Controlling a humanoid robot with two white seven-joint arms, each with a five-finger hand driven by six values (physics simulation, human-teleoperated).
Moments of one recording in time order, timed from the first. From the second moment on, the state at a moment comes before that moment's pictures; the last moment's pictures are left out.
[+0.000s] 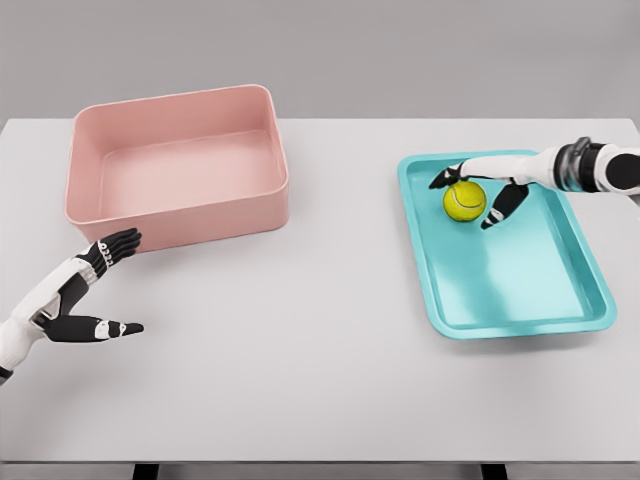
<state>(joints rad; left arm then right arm) 0.07 0.97 -0.53 -1.56 0.59 -0.61 -0.10 -1.04 -0.69 1.17 -0.97 -0.04 -0.31 0.61</state>
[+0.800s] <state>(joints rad) 0.07 0.97 -0.53 -1.56 0.59 -0.61 -0.10 -1.05 -0.72 1.08 -1.07 -0.04 -0.38 0.61</state>
